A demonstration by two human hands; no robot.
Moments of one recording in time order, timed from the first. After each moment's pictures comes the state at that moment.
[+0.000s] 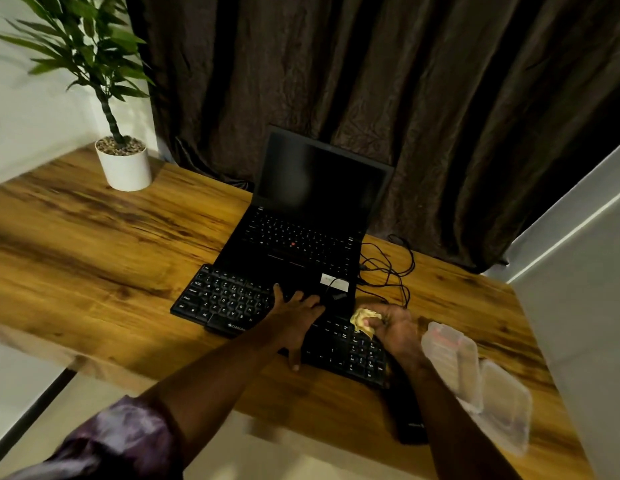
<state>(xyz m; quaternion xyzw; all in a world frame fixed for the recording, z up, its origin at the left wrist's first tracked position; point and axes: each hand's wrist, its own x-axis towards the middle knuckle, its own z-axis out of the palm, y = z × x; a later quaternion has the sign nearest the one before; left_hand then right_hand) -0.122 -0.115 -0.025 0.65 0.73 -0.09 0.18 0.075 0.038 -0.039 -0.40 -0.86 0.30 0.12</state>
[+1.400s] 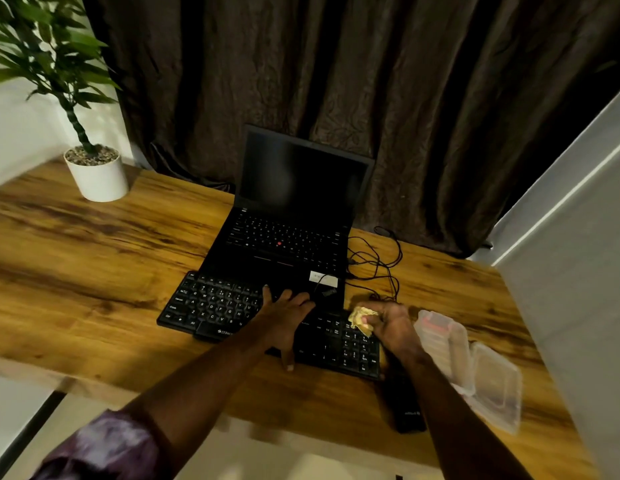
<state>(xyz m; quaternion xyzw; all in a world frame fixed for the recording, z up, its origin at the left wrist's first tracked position) -0.126 -0.114 -0.028 0.66 0.73 -0.06 0.20 0.091 0.037 -0.039 -0.45 -0.83 0.31 0.10</state>
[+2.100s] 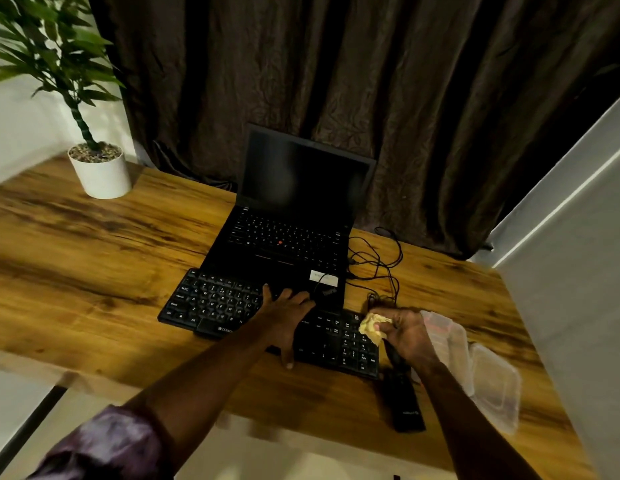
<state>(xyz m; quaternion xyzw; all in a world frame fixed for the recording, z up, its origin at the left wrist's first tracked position) -0.125 -0.116 -0.025 0.65 0.73 -0.07 0.20 0.120 0.039 -0.034 -0.42 -0.84 0.31 0.15</state>
